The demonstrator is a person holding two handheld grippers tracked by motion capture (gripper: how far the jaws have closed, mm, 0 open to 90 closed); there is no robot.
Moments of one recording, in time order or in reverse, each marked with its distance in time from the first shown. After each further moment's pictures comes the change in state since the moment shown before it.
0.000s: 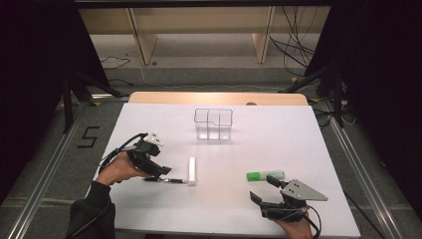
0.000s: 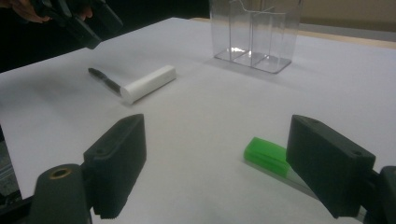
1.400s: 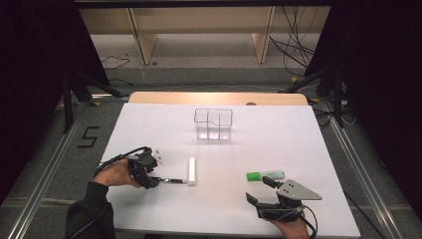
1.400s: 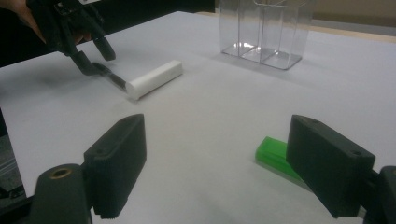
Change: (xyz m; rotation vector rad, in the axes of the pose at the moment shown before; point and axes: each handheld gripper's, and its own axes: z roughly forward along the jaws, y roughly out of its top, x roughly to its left) left arm 0.003 -0.025 0.029 0.307 -0.012 0.171; right arm 0.006 0.000 0.007 0.023 0.012 -0.005
